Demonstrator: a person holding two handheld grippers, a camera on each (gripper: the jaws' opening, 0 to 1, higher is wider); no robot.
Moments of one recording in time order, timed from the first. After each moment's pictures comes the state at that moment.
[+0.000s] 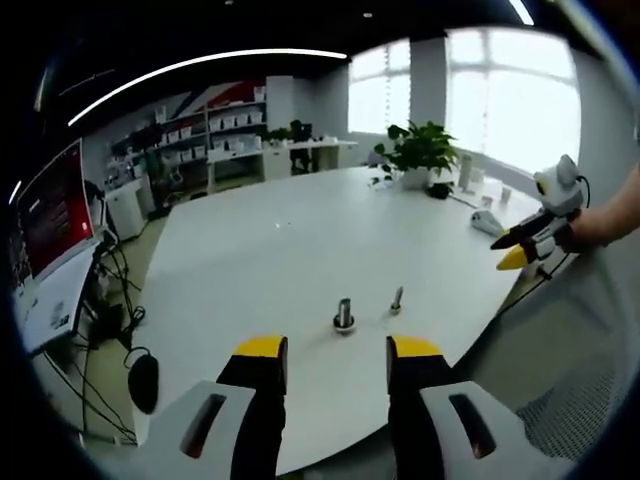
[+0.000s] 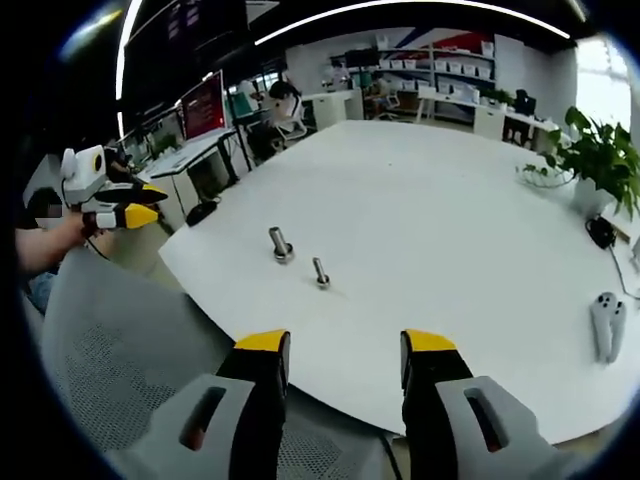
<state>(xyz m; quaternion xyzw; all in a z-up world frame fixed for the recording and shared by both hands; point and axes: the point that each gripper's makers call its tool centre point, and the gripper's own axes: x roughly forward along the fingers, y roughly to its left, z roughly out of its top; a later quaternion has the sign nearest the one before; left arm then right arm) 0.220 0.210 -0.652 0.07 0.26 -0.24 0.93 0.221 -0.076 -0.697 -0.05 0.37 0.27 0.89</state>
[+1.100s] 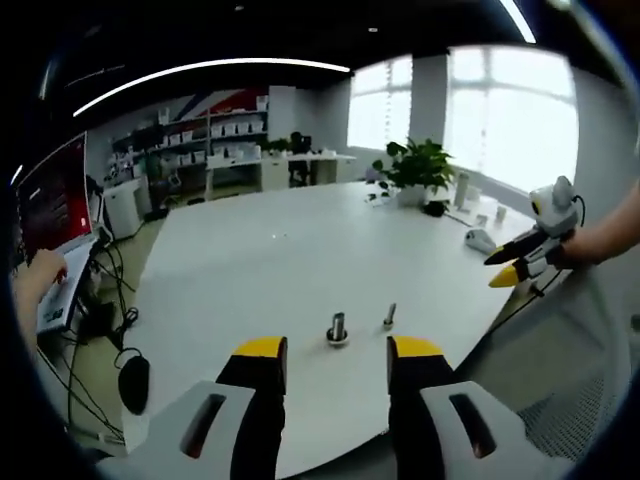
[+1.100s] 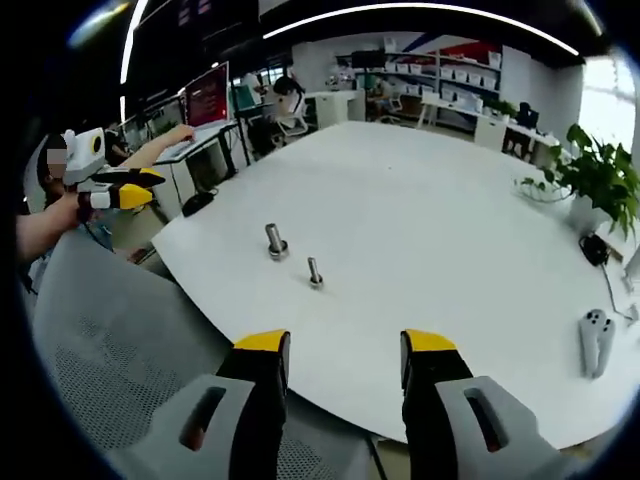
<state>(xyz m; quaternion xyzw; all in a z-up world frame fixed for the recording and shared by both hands) 0.222 0.209 -0.641 0.03 0.24 -0.25 0.94 0.227 -0.081 -0.694 -0.08 0.35 0.26 0.90</state>
